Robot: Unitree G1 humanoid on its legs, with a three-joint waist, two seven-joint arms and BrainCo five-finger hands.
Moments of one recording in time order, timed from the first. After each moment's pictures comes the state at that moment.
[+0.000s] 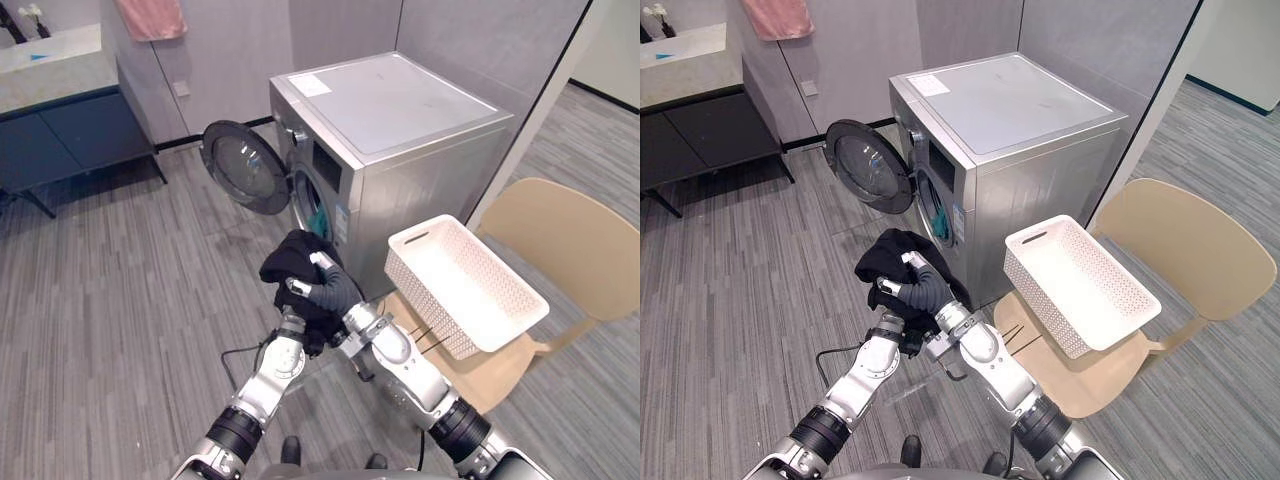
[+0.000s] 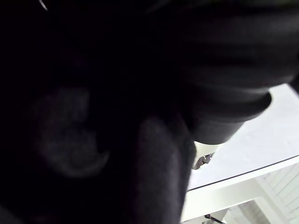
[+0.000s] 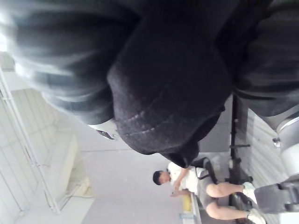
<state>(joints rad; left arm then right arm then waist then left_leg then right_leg) -0.18 0.12 -0.42 0.35 0.17 -0.24 0.31 -0.27 -0.13 0.65 0.05 0.30 -0.21 0.05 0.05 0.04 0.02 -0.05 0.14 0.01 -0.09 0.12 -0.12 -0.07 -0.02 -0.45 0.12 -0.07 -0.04</state>
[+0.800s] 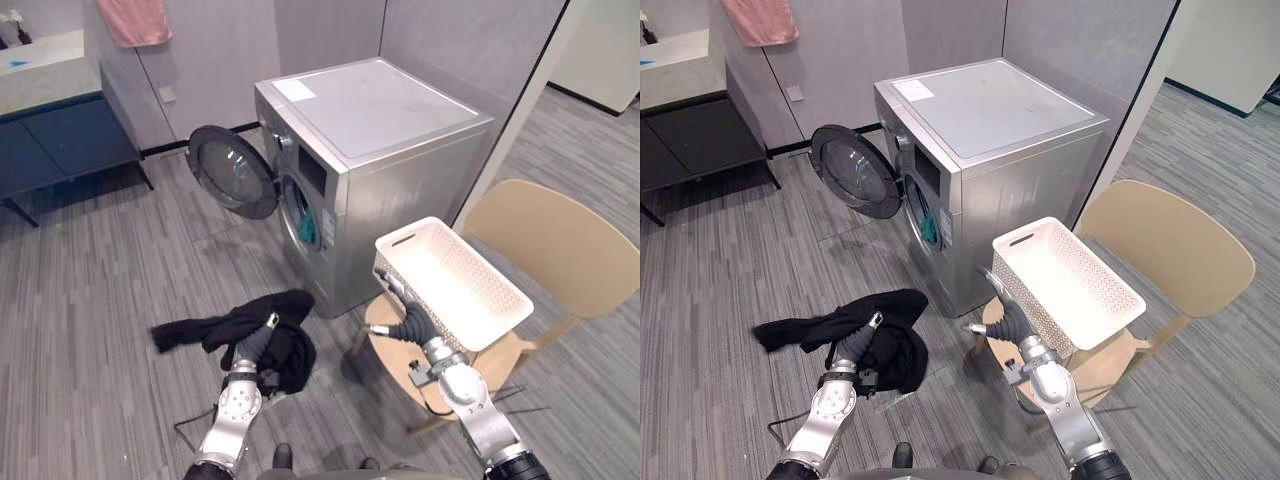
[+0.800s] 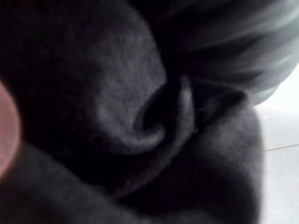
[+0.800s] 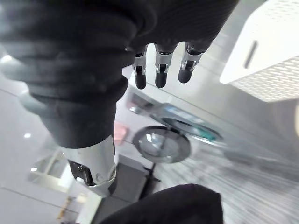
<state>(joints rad) 0.08 0.13 -0.12 0.46 0.08 -0.24 0.26 0.08 -0.25 0.26 0.21 -0.22 -0.26 -0.01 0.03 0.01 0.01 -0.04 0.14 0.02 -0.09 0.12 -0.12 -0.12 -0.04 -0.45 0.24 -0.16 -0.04</state>
